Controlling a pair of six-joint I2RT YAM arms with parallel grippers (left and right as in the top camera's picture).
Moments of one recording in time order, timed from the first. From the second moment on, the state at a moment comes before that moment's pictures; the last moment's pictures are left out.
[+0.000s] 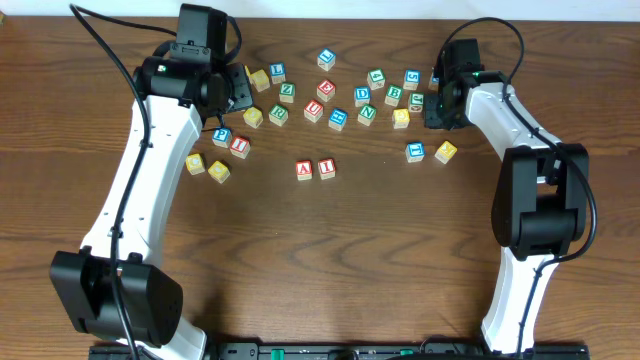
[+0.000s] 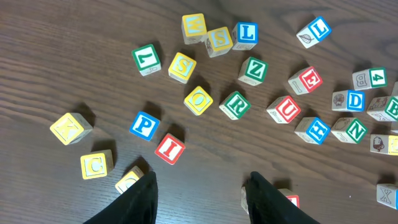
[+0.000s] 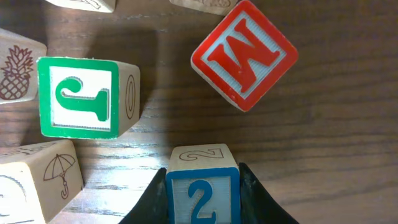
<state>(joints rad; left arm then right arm) -0.16 1.74 1.68 -0.97 -0.04 -0.38 0.10 2.20 1.65 -0.68 0.05 0.09</state>
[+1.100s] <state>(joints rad) -0.16 1.74 1.68 -0.97 -0.04 -0.38 0.46 1.97 1.53 -0.78 -0.10 0.31</state>
